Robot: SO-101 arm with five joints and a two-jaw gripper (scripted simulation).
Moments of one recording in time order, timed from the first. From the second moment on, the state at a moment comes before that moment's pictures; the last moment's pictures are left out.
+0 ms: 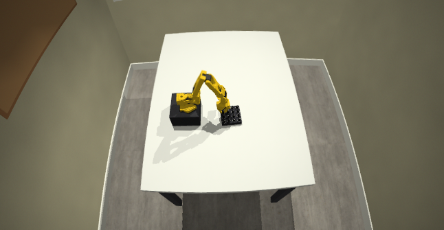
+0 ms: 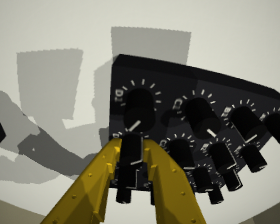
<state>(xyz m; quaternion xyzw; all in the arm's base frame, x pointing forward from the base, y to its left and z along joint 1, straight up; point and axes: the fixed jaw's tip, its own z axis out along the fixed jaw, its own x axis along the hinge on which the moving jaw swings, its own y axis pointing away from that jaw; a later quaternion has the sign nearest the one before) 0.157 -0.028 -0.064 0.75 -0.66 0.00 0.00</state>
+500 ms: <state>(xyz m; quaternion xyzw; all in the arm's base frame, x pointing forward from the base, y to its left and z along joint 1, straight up) 0.157 -0.029 -0.064 0.82 -0.57 0.00 0.00</state>
